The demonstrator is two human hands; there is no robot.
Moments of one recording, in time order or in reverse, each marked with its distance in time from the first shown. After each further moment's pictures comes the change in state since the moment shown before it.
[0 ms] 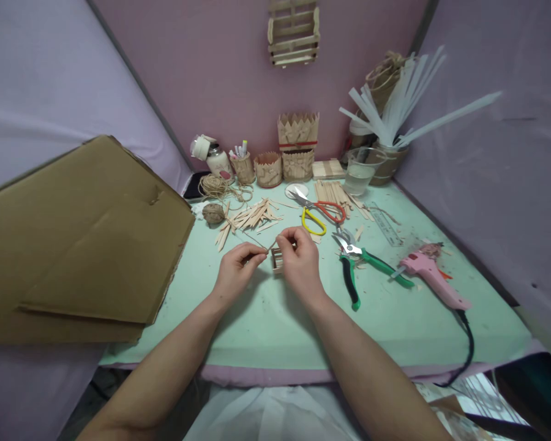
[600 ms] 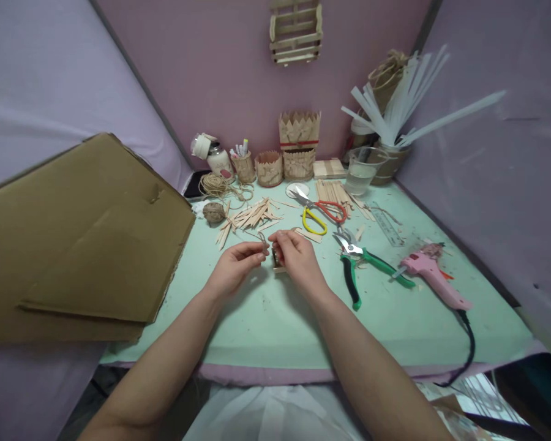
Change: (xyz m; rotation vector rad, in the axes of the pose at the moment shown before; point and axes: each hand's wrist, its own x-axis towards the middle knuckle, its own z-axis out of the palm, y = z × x) left_hand 0.005 -0.004 -0.003 -0.586 -0.079 -0.432; right_hand 0.008 0.005 -0.003 0.221 -0.201 0.237
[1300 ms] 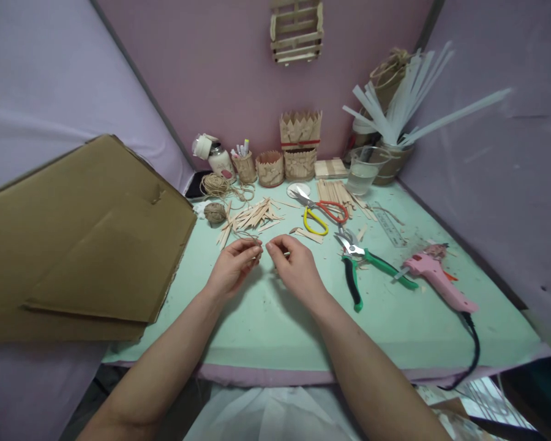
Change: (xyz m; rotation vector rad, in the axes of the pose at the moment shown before) left_hand 0.001 0.003 0.004 -0.151 0.117 -0.028; right_hand -0.012 -0.004 0.000 -0.431 -0.056 -0.178
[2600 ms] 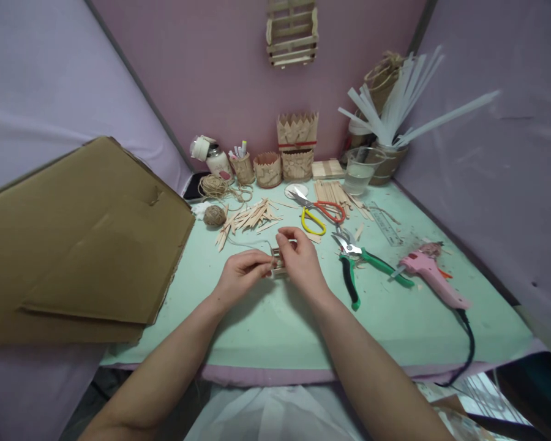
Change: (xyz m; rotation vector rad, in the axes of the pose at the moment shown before) left_hand -0.010 -0.005 0.000 0.699 -0.313 0.506; right_hand 0.007 0.006 -0.003 0.264 0.157 0.165
